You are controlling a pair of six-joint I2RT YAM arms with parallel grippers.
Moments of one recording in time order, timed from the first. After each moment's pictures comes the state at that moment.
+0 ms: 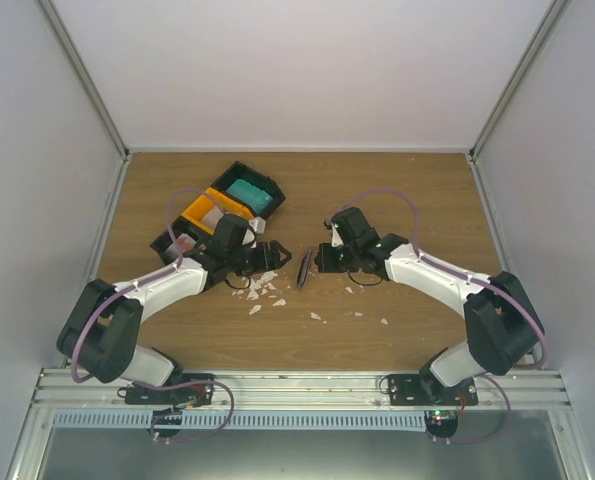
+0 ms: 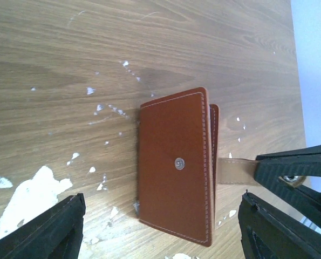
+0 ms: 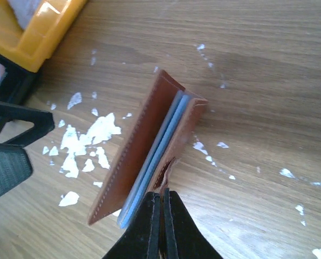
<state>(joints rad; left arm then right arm) -0.51 1.44 0.76 -0.07 0.38 -0.69 0.64 1.50 0.96 -0.39 -0.19 0.57</state>
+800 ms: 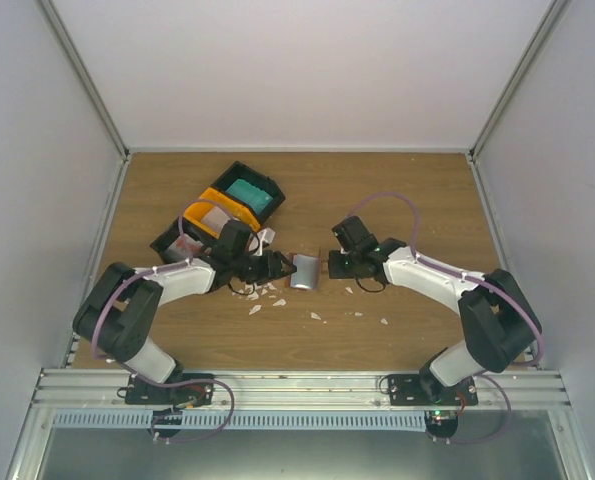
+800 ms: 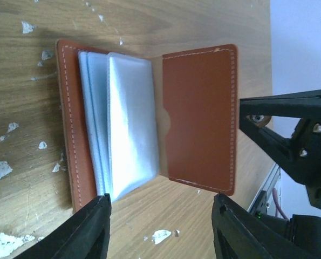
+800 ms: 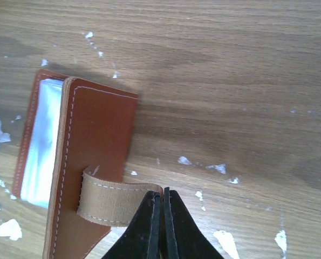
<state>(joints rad) -0.49 1.53 0.70 0.06 0.60 -0.72 0.64 1.52 0.91 -0.44 0.02 0.53</state>
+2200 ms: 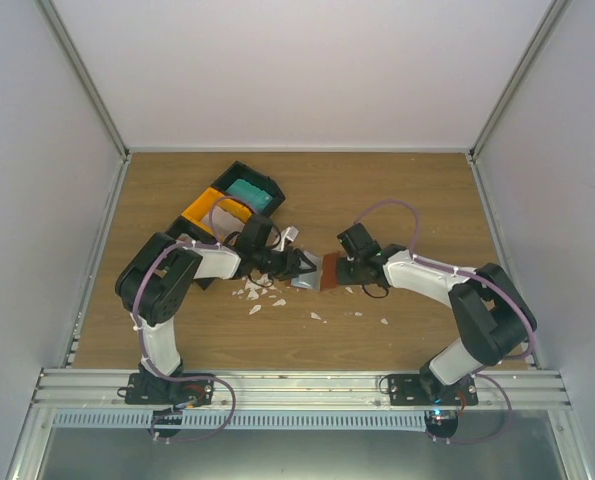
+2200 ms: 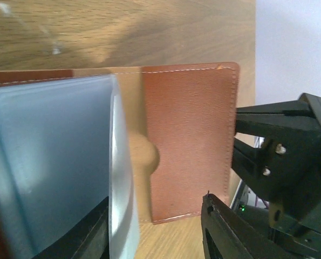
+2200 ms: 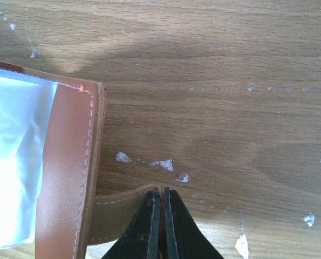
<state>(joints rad) -0.54 1.86 0.87 0.20 0.76 -0.75 0.60 1.56 0.83 -0.39 0.08 0.51</state>
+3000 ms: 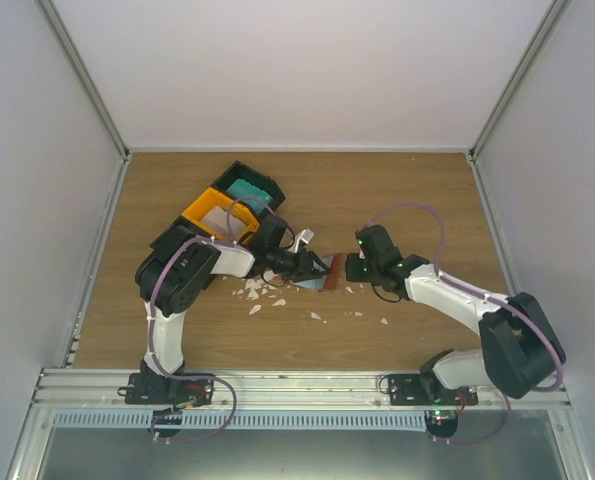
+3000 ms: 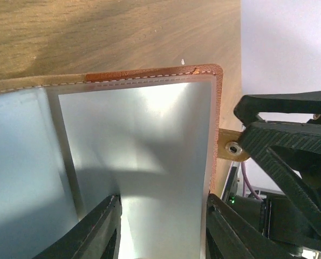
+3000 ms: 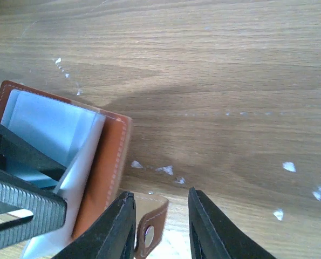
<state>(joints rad) -0.60 1.99 0.97 0.28 0.84 -0.78 0.55 1.38 0.72 -0.28 0.03 0.49</state>
